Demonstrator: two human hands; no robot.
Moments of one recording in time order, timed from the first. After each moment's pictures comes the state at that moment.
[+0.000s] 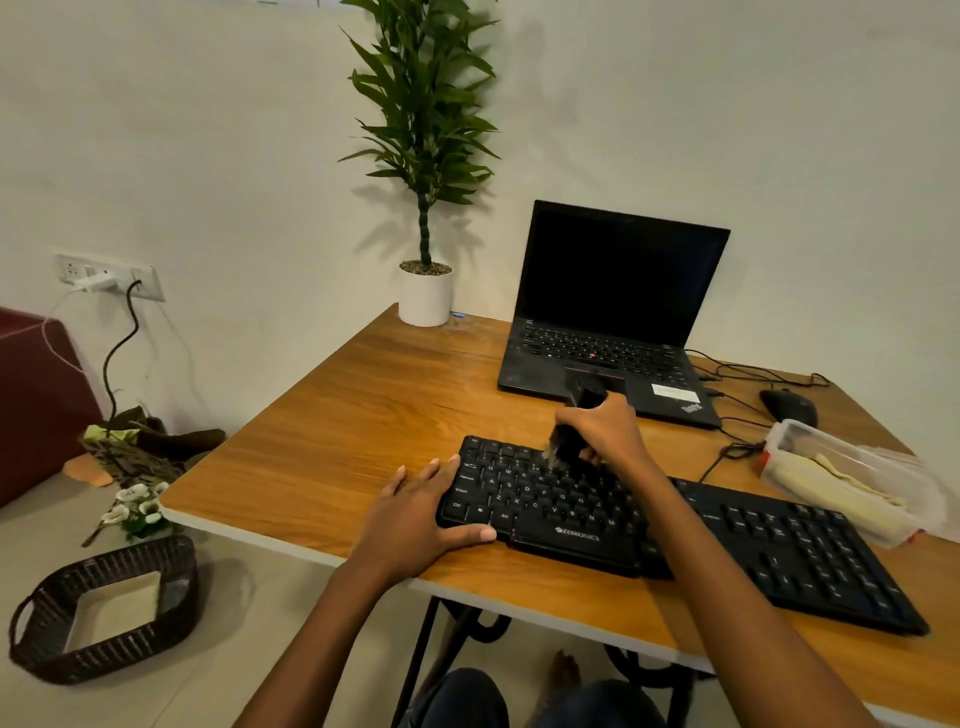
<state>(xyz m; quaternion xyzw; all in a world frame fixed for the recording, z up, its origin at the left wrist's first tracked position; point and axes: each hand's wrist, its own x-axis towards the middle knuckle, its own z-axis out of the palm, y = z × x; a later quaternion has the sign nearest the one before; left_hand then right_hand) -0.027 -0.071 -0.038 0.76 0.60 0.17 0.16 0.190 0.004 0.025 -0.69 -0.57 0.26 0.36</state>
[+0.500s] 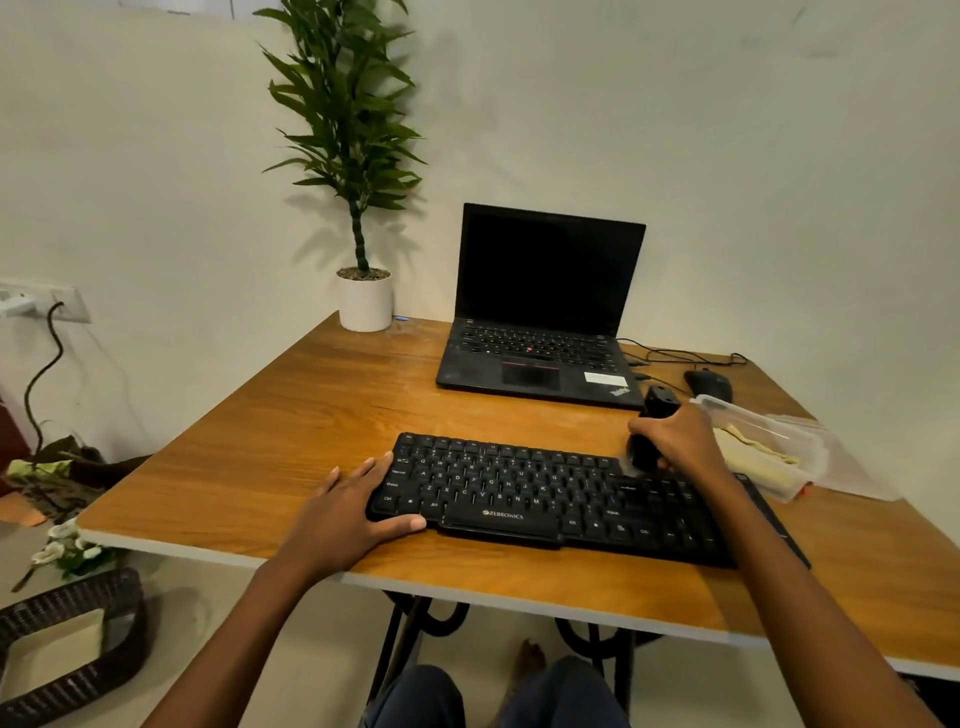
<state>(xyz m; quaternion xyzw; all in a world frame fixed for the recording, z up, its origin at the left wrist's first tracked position) -0.018 -0.083 -0.018 0.75 0.62 0.14 0.16 0.323 -0.037 0.030 -0.79 -0.47 0.17 0.36</state>
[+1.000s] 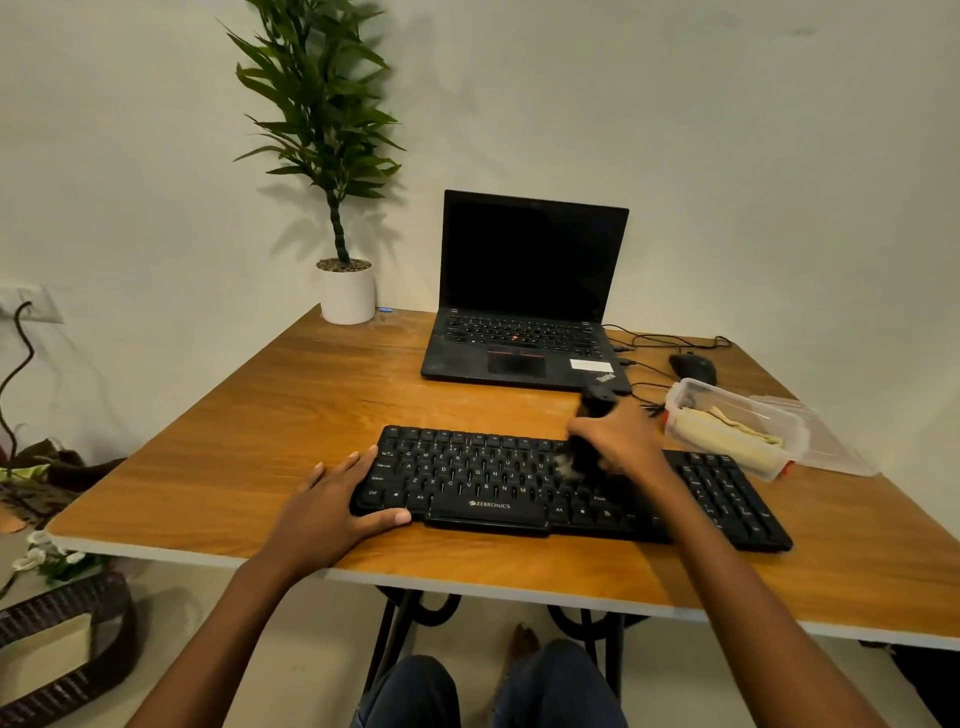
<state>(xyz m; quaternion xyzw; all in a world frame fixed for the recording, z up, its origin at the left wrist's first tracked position) -0.020 -0.083 -0.022 0.75 0.62 0.15 0.17 0.270 -0.055 0.028 -0.74 -0.52 0.24 0.35</state>
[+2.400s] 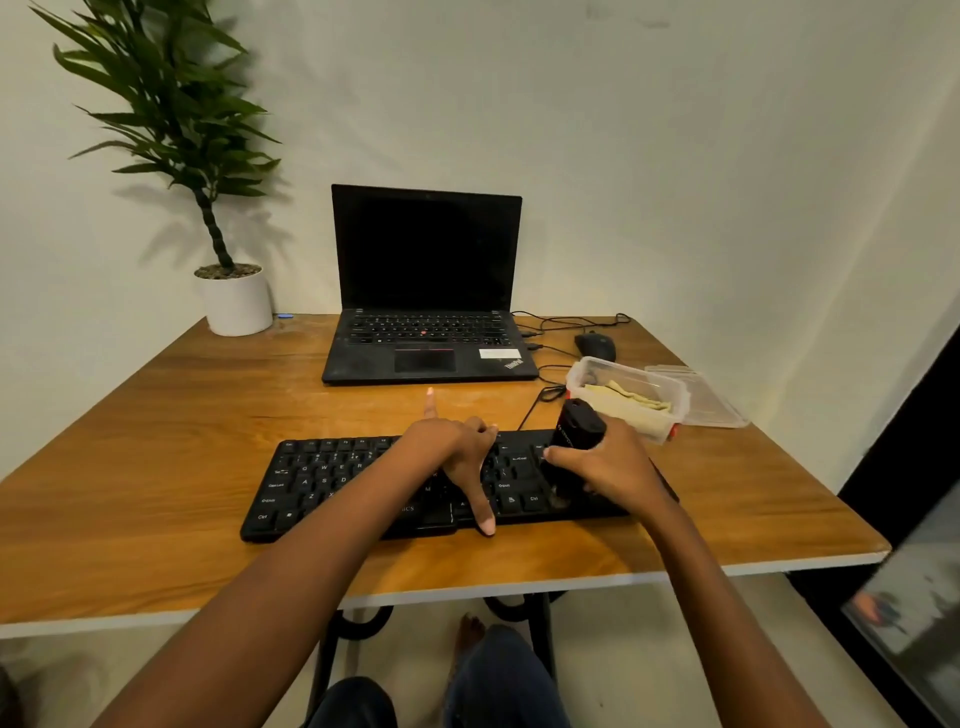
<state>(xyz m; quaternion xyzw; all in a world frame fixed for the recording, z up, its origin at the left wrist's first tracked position) 0.184 -0.020 0.032 0.88 0.40 -0.23 0.06 0.334 -0.131 0.029 -0.72 -0.50 0.25 0.41</state>
